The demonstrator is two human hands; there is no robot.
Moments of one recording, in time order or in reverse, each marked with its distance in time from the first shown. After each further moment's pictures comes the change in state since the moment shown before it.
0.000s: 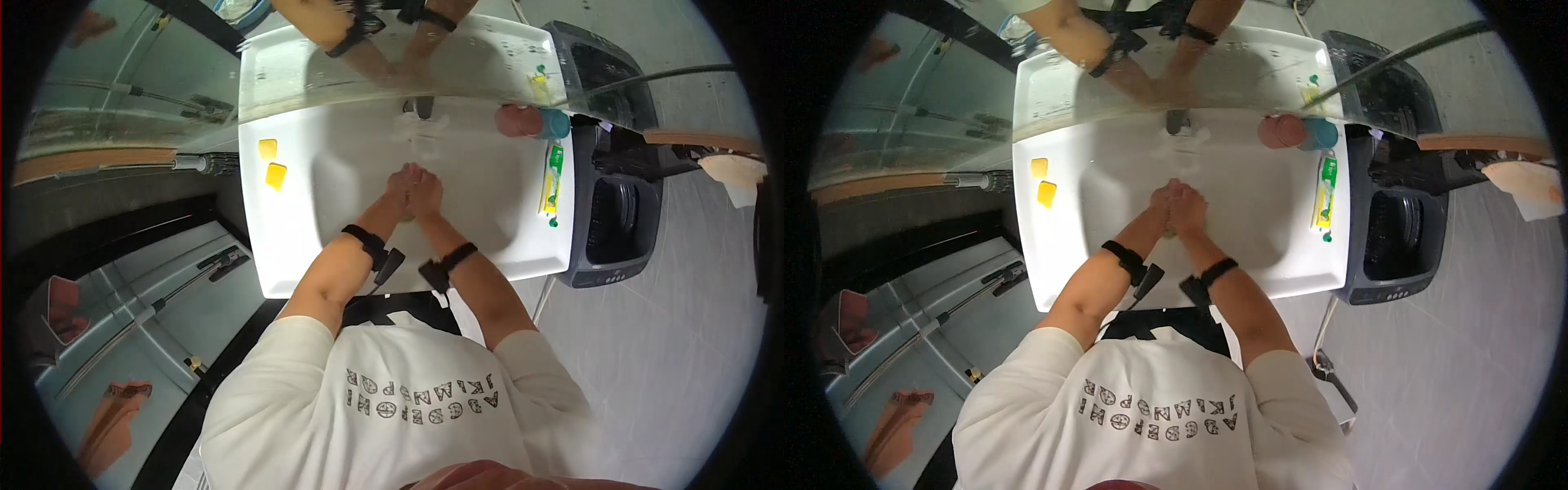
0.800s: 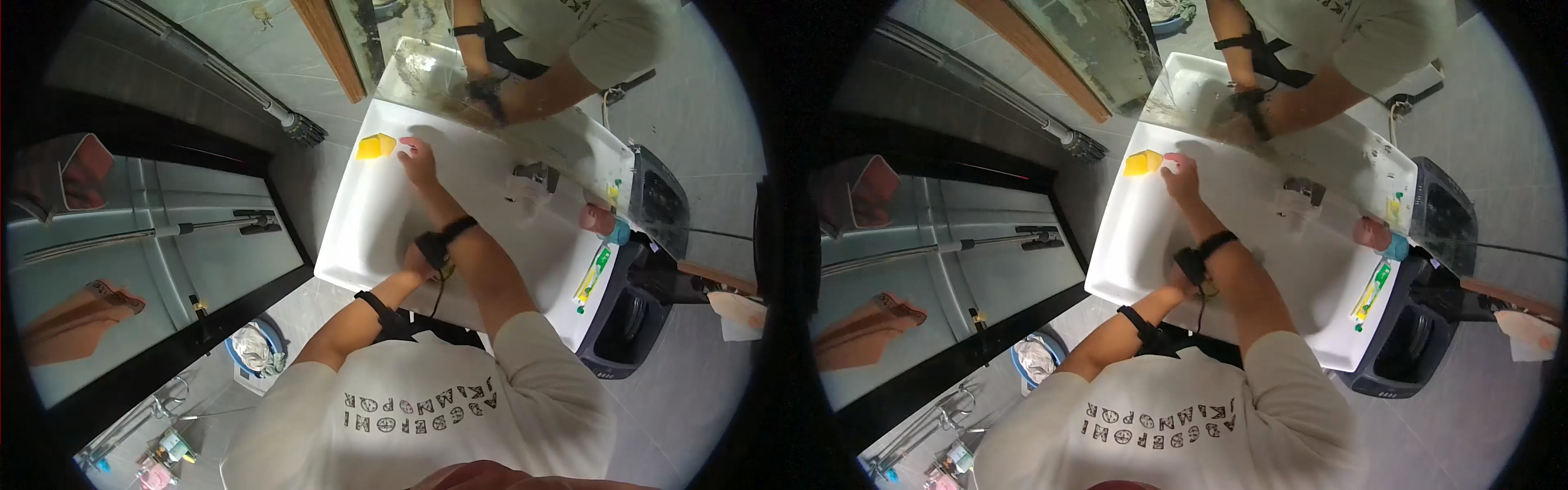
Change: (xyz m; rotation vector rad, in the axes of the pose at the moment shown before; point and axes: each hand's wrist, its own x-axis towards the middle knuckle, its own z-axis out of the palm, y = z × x) left_hand -0.122 -0.053 -0.111 1.083 0.392 0.979; right_hand 0.047 -0.152 0.193 0.306 -0.182 -0.685
